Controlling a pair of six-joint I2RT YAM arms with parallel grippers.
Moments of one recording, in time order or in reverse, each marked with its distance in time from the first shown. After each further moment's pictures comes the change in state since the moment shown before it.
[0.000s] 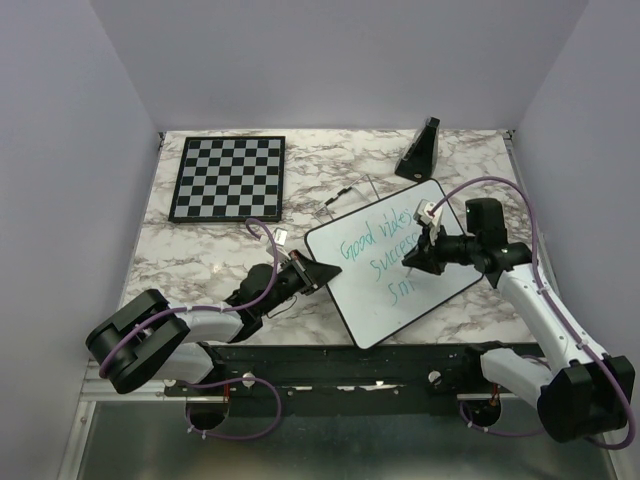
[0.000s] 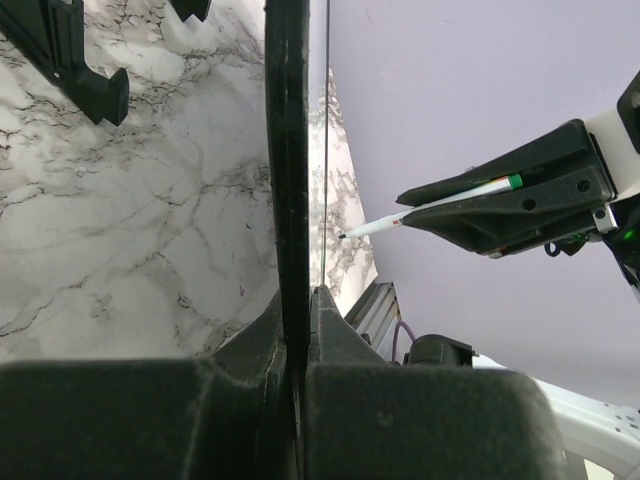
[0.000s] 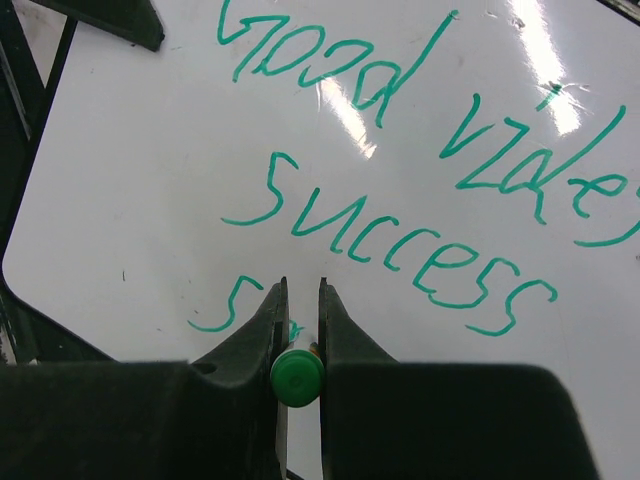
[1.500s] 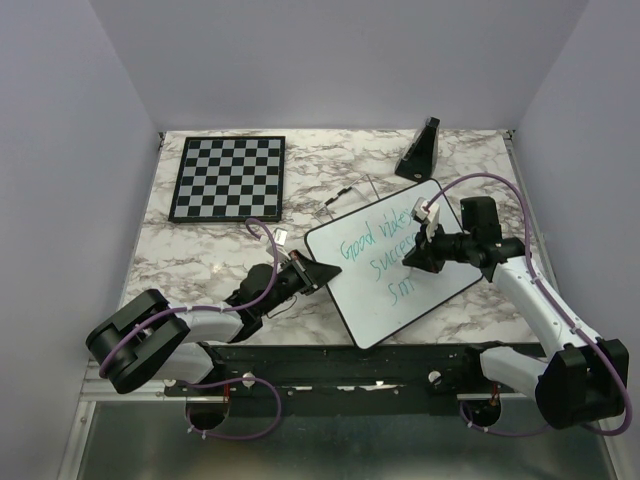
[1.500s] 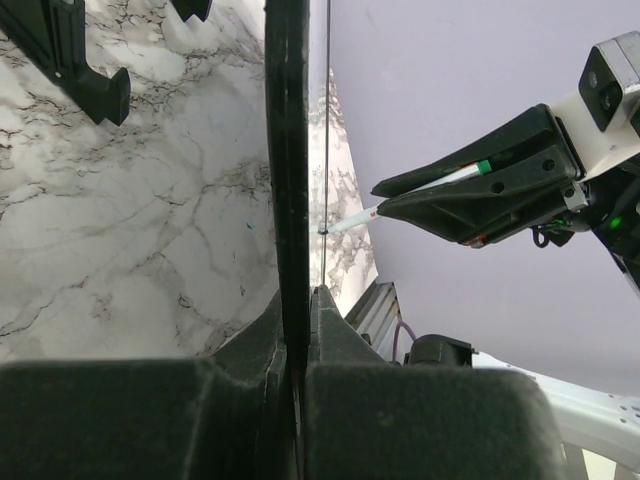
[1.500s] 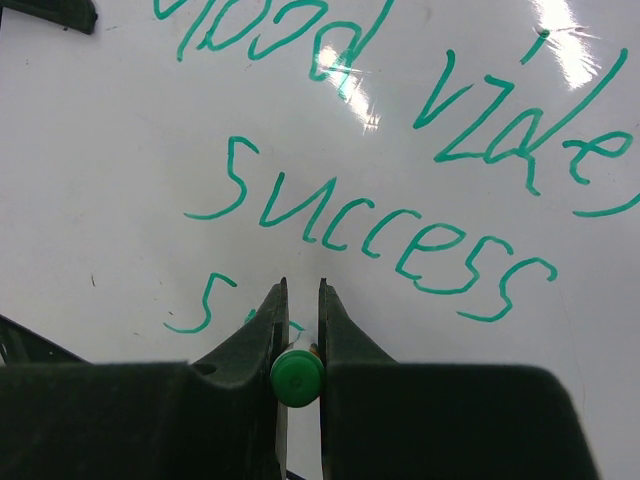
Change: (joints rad) left arm 0.000 0.000 0.000 0.002 0.000 0.000; right arm 0.000 0.071 0.000 0.037 0.055 0.047
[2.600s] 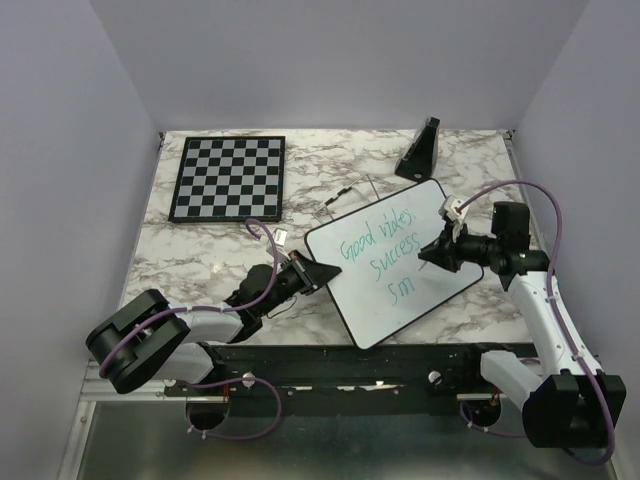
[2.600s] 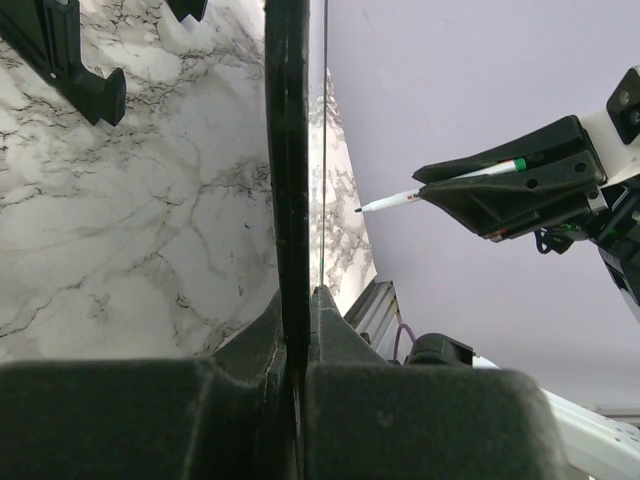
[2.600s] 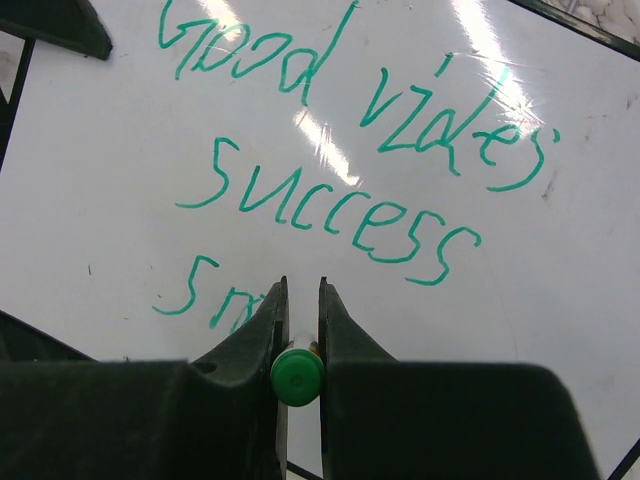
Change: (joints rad) left arm 0.000 0.000 -0.004 0.010 0.003 0.003; right arm -0.203 -0.124 -0.029 -0.026 -0.162 -0.076
